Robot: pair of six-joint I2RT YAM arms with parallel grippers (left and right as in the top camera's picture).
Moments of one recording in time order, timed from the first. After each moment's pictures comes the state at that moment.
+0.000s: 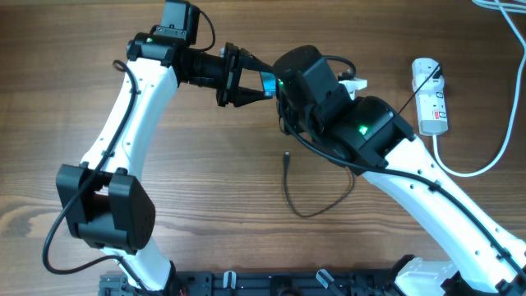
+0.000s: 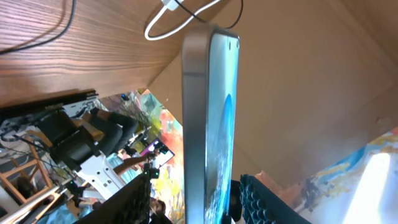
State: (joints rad) left arm -0.20 1.87 1.68 -1.00 1.24 -1.18; right arm 0.74 1.52 1.63 -0.88 0.27 2.02
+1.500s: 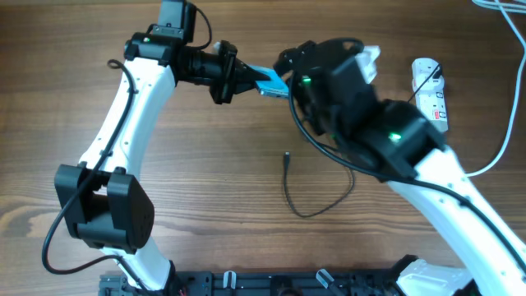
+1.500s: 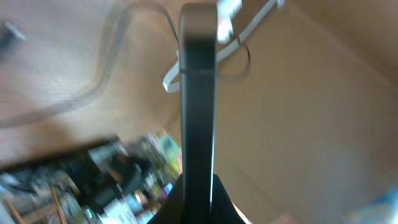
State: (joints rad) left arm -0.18 1.87 1.68 -0.97 1.04 -1.12; right arm 0.68 1.43 1.63 -0.88 0.26 1.32
